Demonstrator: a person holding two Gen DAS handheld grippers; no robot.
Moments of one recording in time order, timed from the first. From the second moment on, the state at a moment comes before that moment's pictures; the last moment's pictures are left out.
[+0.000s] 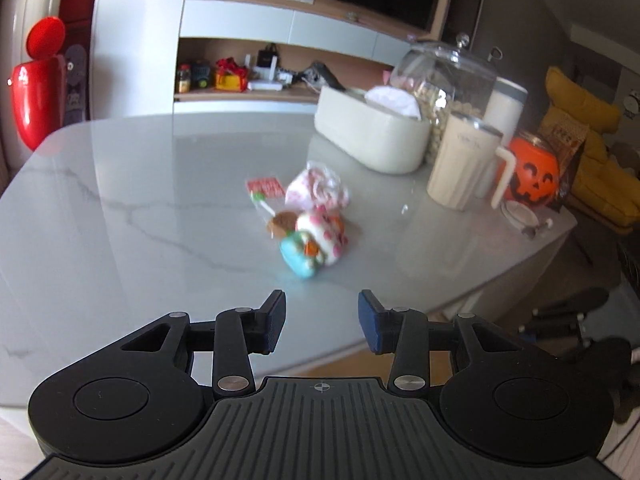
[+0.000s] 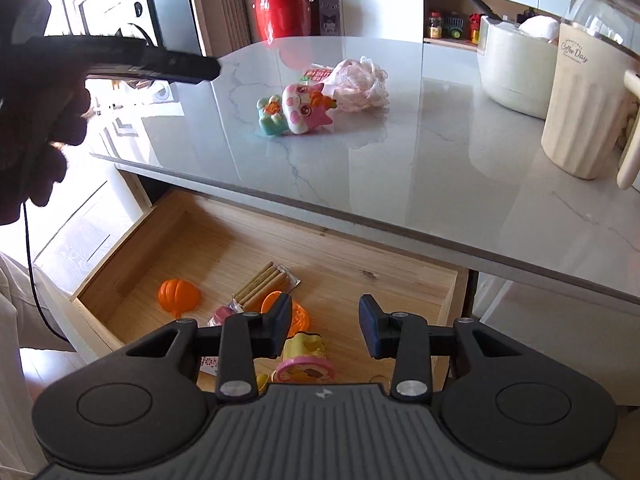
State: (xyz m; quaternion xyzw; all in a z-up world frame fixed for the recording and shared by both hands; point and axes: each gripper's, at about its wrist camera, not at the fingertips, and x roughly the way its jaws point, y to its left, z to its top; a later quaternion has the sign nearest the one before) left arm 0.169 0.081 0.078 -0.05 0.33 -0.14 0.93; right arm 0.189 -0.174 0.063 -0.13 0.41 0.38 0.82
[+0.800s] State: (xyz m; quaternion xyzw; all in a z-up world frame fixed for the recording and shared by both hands) left arm 0.142 0.117 0.014 -0.05 0.42 -0.09 0.90; right arm 0.194 -0.060 -0.011 -0.36 0.54 0.39 0.65
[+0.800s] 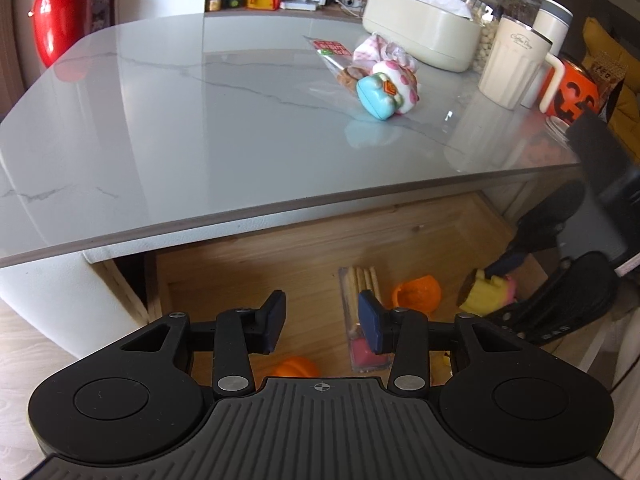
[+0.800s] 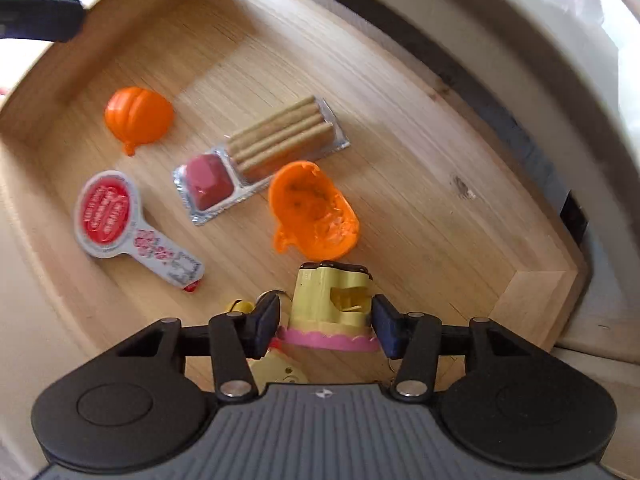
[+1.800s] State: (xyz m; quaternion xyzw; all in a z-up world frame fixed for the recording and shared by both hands) left arm 0.153 0.142 0.008 -0.05 0.48 -0.09 0.87; right arm 0.221 -0.155 0.136 -0.14 0.32 0.37 0.86
